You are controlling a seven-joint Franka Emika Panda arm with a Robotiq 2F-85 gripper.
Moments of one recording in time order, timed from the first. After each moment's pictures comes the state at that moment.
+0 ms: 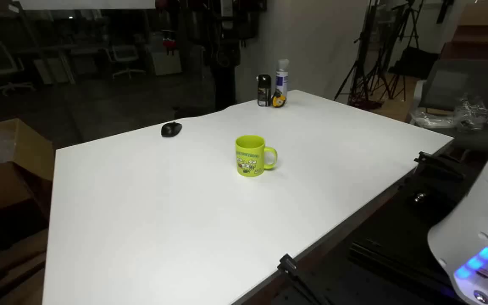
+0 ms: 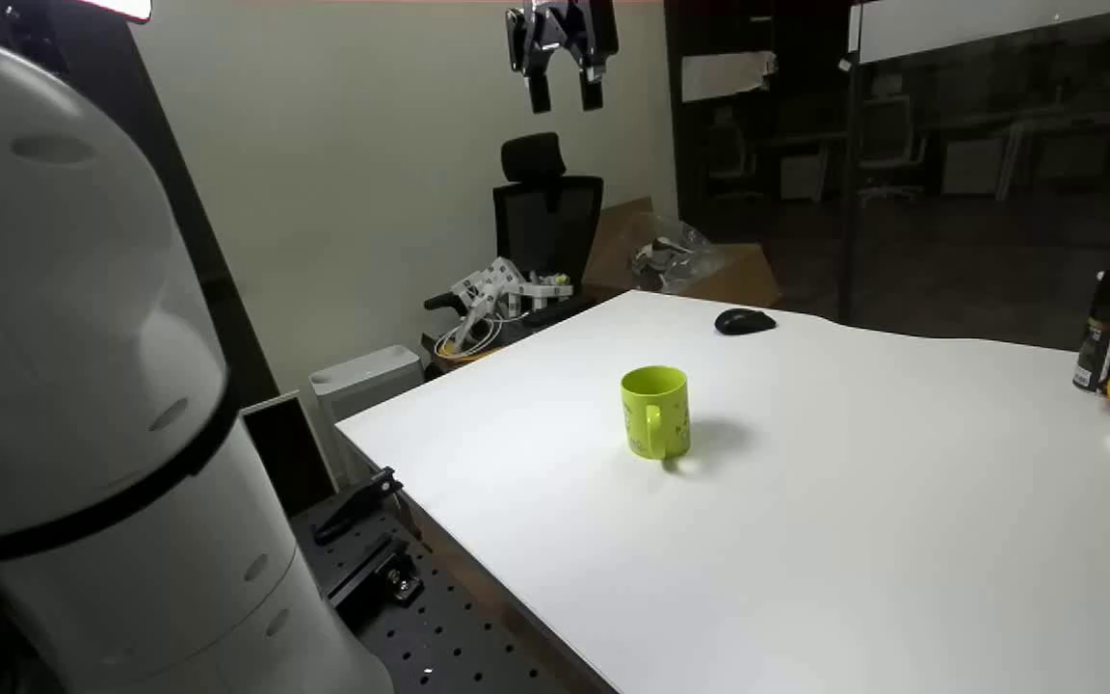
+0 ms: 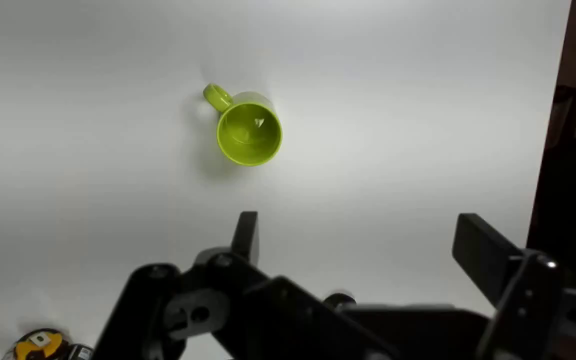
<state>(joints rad) 0.06 -0.35 0.15 -2.24 0.14 1.99 0.29</state>
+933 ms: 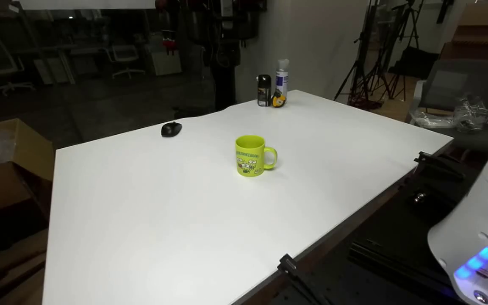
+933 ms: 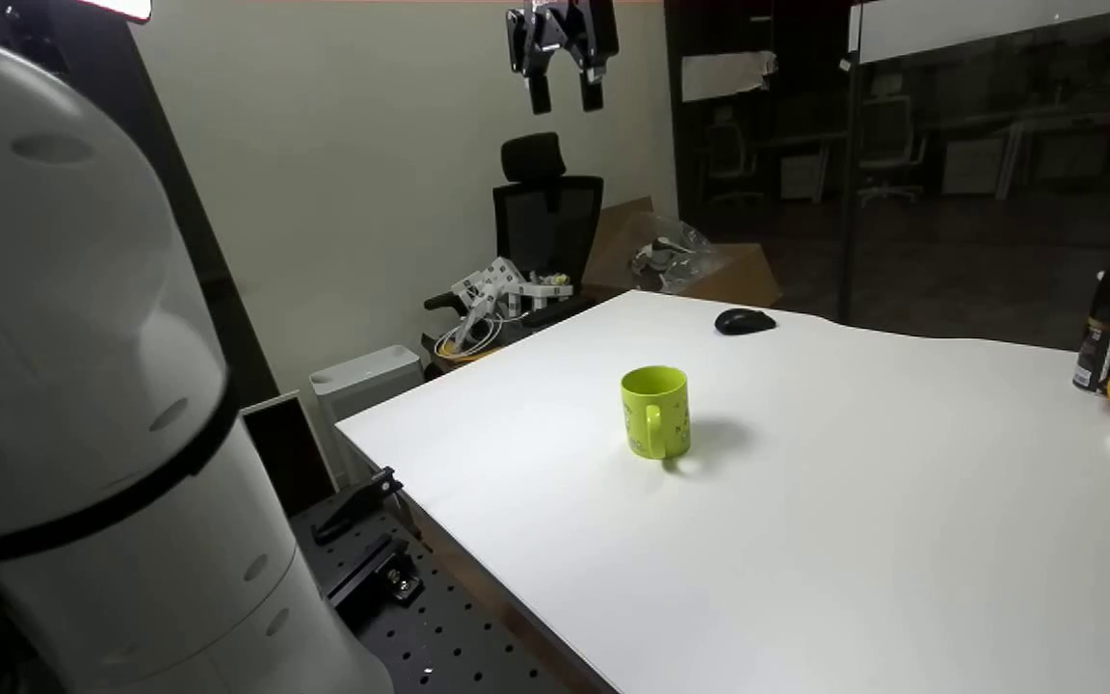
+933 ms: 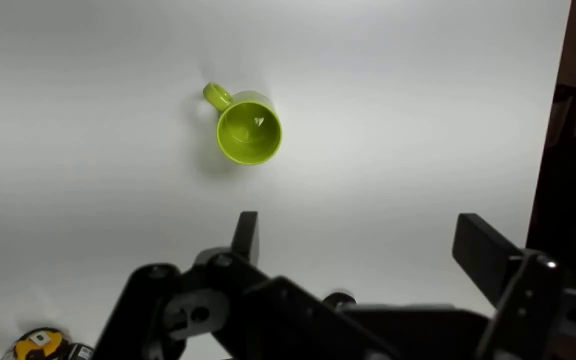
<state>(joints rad) 0.06 -0.35 0.15 -2.24 0.14 1.99 0.29</state>
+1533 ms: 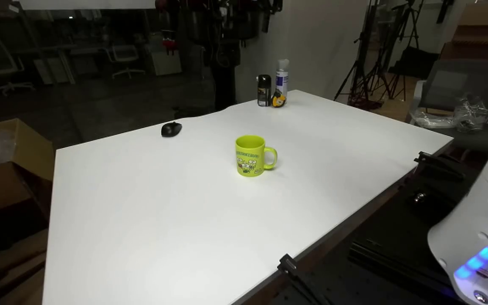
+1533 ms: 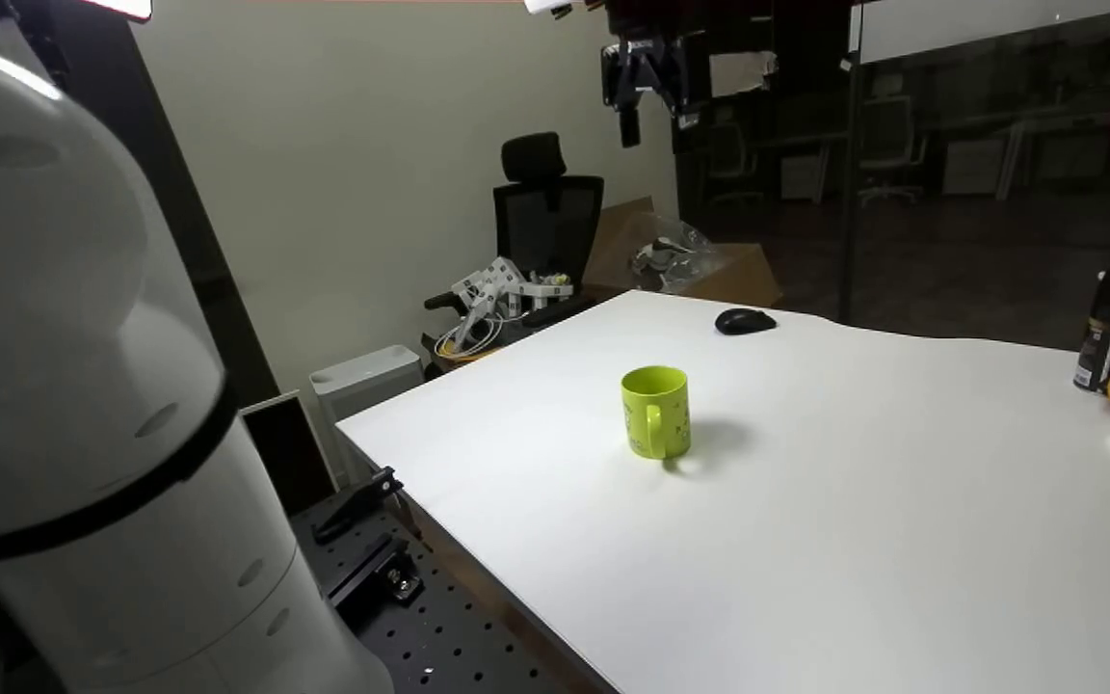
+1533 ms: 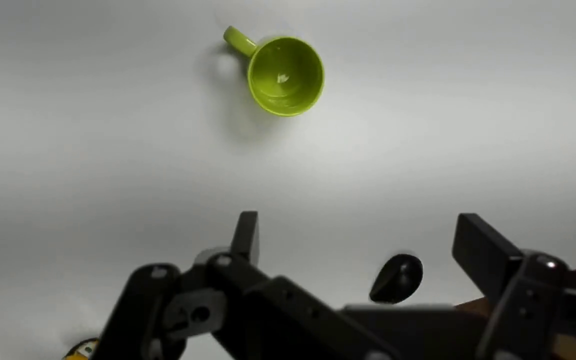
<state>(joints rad) -0.01 -0.19 0.08 -2.23 0.14 2.18 0.29</state>
